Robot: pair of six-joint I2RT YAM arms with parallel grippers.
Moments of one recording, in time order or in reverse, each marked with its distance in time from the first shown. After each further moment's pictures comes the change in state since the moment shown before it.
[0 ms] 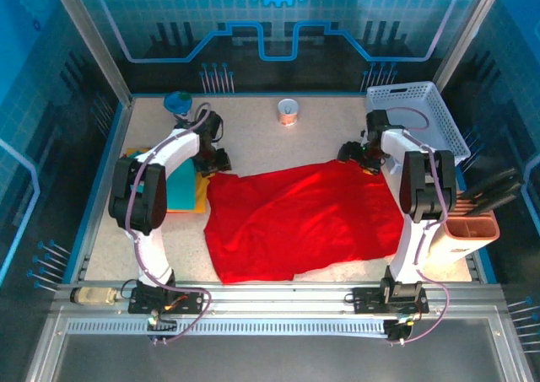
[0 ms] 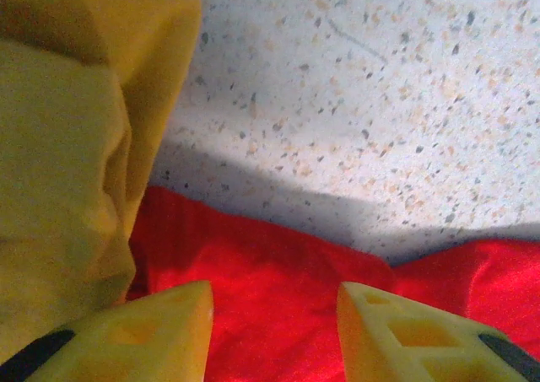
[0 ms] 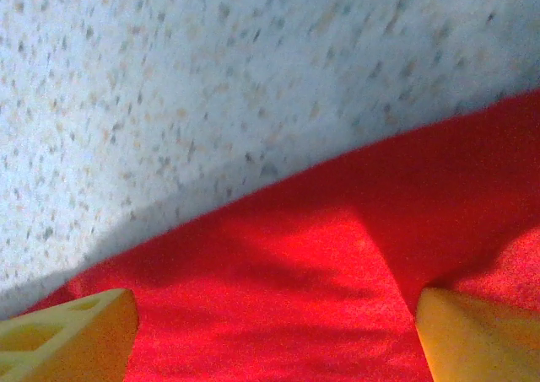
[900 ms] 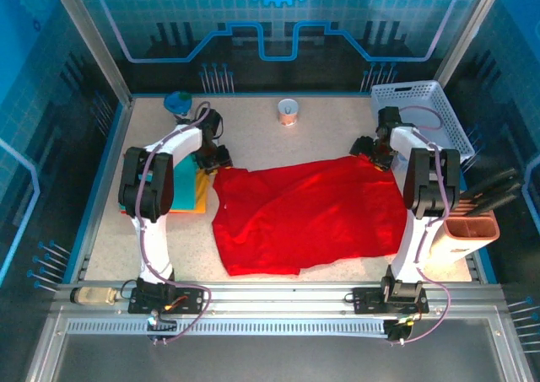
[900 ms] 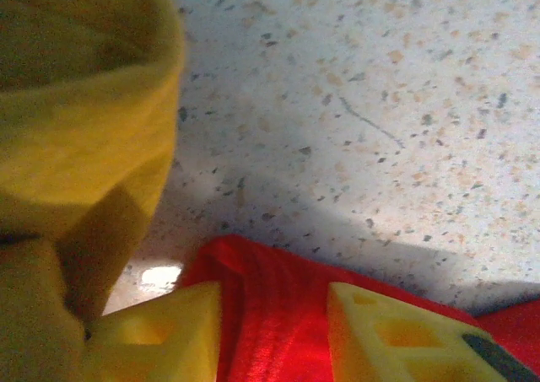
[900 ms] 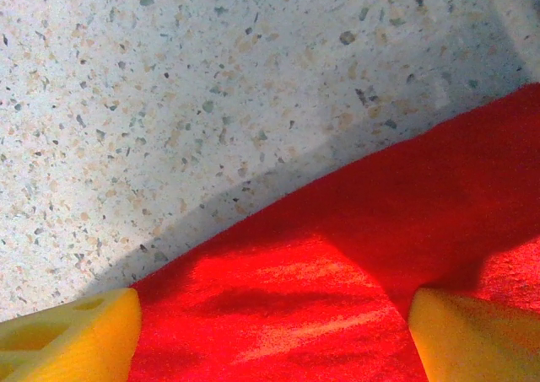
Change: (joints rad) left arm 0.027 0.136 0.072 0.046 0.069 -0.060; right arm -0.069 -0.002 -0.021 0.052 0.056 0.072
